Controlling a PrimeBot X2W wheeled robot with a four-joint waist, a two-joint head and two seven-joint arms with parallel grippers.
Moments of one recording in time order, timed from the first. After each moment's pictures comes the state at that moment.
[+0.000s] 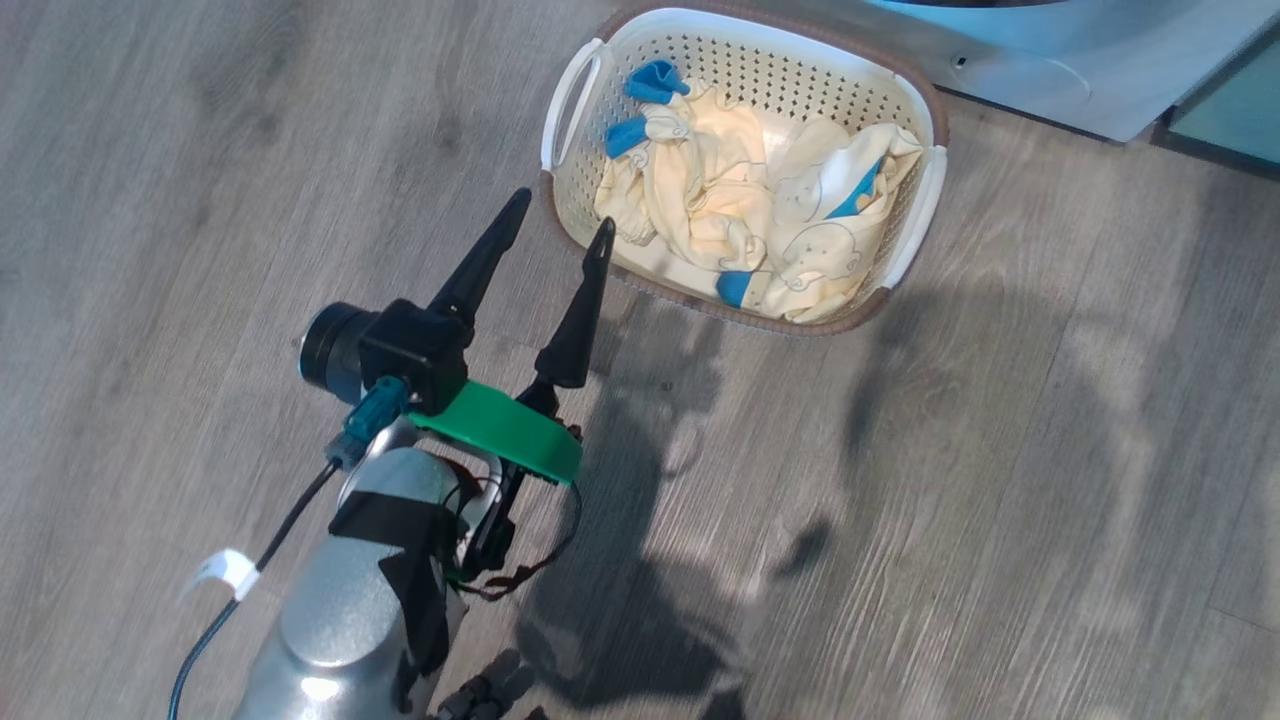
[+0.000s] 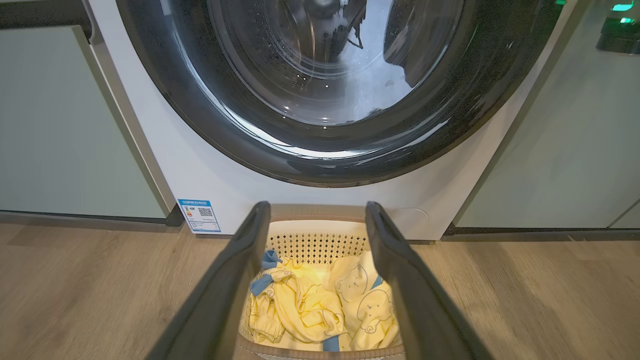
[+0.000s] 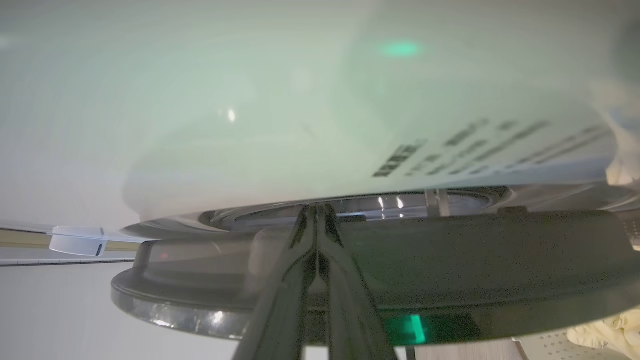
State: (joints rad) left arm -0.41 0.03 -0.20 0.16 -0.13 -0.09 -0.26; right arm -1.45 -0.18 -0.24 1.06 1.27 0.13 0.67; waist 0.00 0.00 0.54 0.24
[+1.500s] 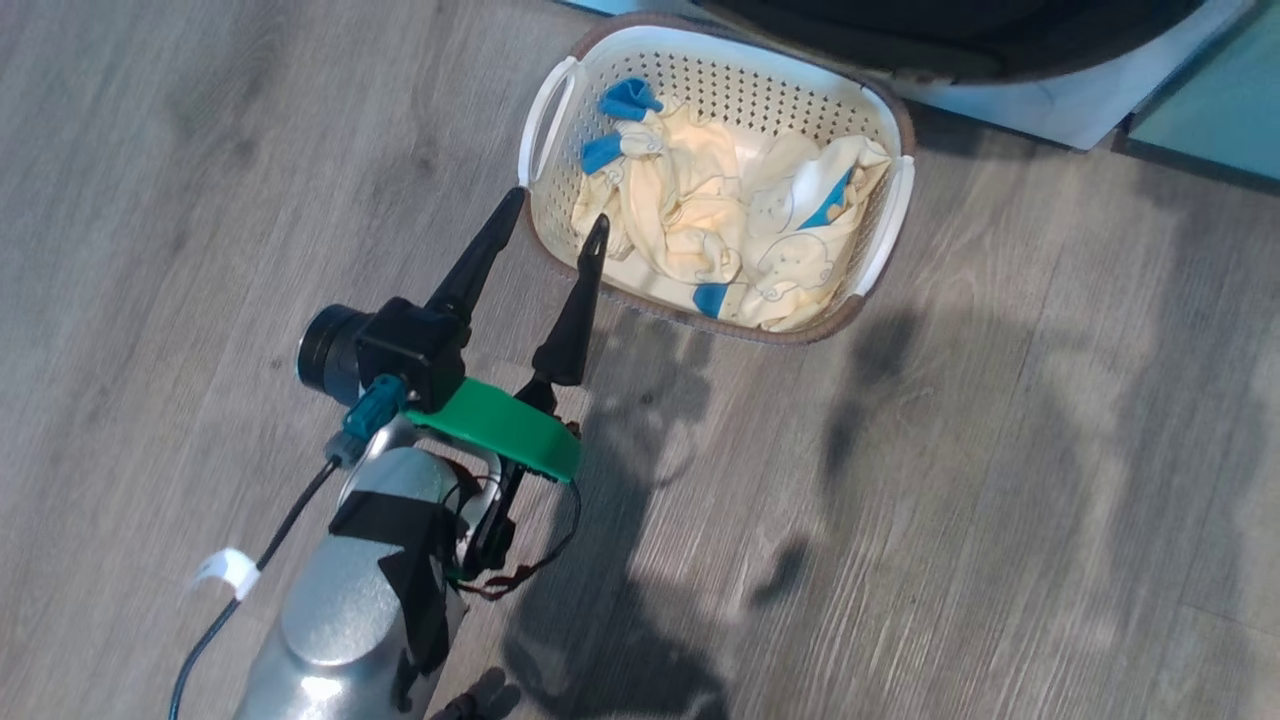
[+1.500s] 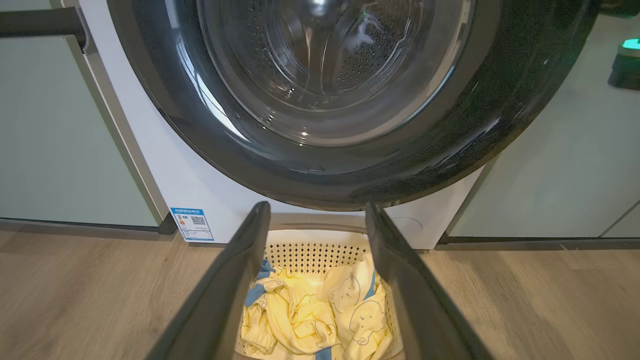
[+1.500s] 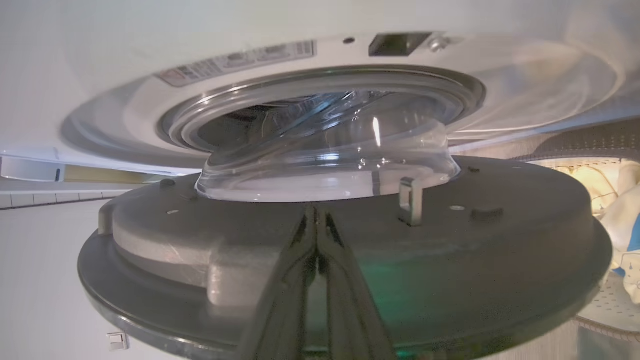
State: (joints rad) left arm -0.42 0.03 -0.20 0.16 -0.14 -0.07 -0.26; right arm -1.39 -0.17 -0.24 1.04 1.24 0.13 0.95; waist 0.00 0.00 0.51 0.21
